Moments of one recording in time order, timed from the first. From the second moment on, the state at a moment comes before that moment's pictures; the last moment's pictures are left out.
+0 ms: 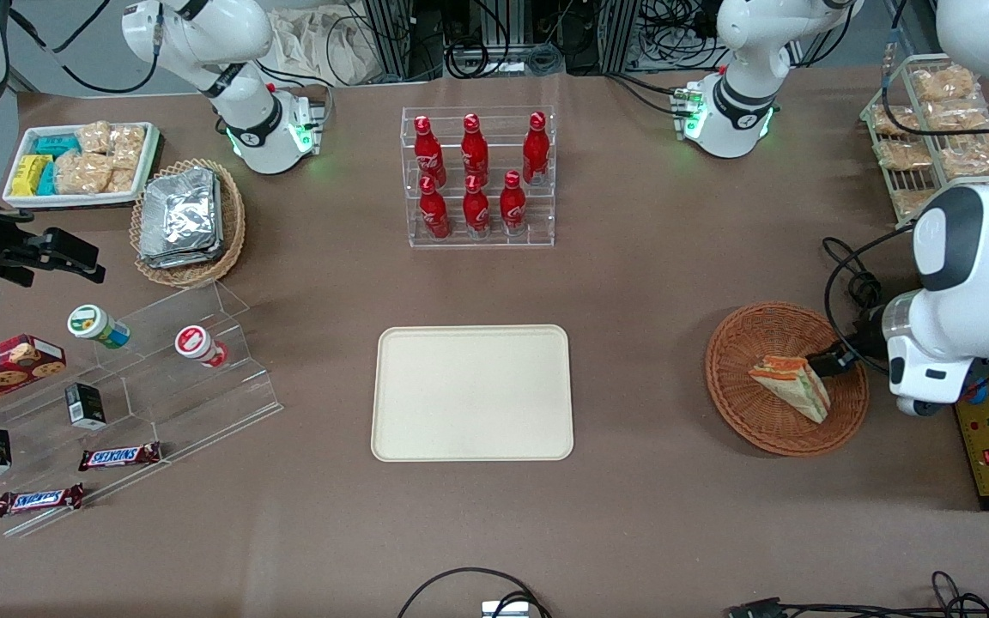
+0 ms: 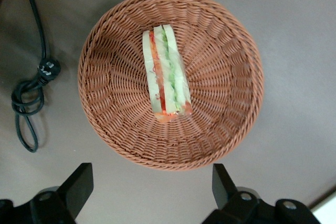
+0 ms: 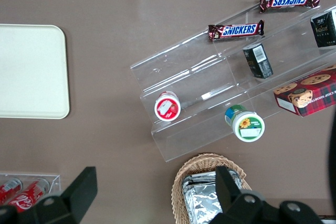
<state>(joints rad) 0.29 0.35 -0.34 -1.68 0.09 1.81 -0.72</state>
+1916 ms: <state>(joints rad) 0.28 0.47 -0.27 -1.84 0.09 2.18 -0.96</state>
